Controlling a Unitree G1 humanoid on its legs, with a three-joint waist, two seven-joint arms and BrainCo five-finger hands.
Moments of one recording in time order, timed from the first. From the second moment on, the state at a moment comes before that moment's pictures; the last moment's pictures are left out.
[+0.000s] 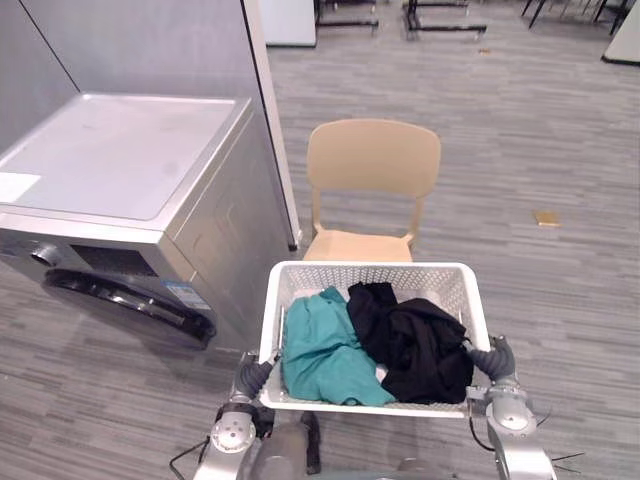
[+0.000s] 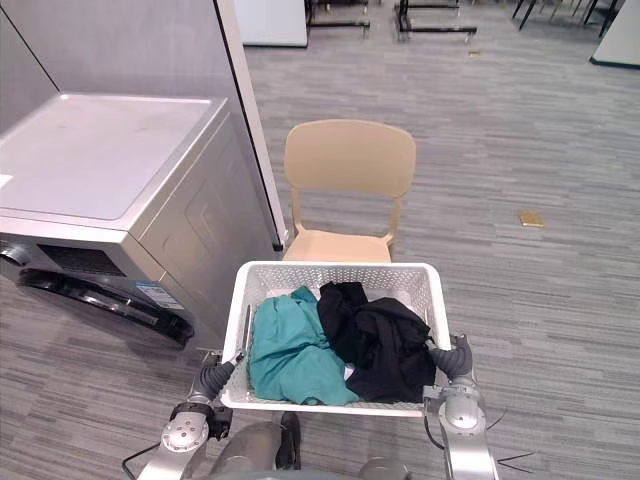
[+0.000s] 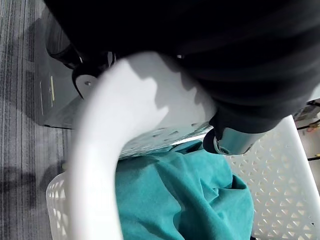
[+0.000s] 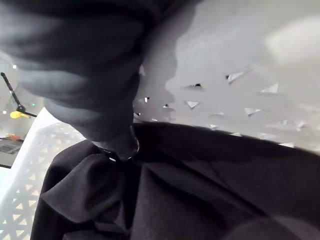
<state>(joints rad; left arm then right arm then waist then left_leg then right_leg) 0.29 0.11 -0.15 0.15 0.11 0.09 0.16 0.19 -0.12 -0.14 0.16 -0.19 0.10 -0.20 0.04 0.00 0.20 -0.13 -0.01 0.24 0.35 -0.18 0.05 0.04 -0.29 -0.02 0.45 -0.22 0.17</state>
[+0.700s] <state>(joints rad) -0.16 0.13 -0.11 0.25 0.13 0.09 0.35 -0.09 -0.11 -0.09 0.21 -0.15 0.09 -0.39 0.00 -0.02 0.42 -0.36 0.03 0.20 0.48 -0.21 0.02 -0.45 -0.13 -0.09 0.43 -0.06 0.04</state>
